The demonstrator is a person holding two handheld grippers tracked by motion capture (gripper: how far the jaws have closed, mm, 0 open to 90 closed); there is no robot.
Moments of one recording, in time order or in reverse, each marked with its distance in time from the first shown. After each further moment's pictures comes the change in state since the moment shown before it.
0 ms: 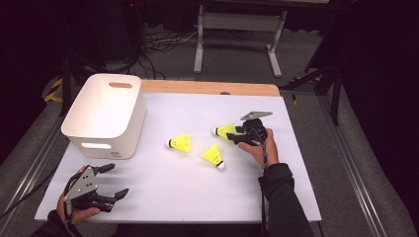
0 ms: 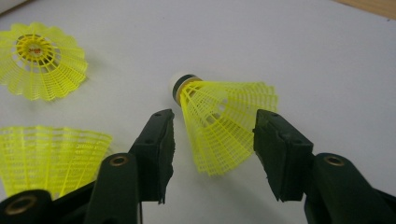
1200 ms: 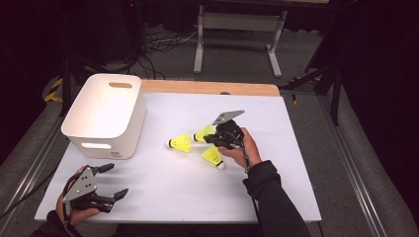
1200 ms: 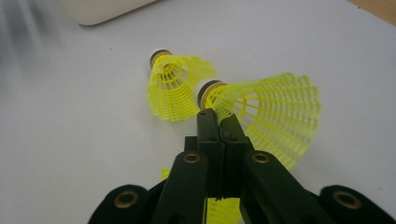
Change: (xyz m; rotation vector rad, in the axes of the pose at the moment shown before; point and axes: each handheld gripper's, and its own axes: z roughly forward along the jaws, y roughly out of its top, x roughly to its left) left arm -0.001 0.001 -0.002 -0.005 0.001 0.009; right arm 0.076 0.040 0.004 0.038 0.193 -0.201
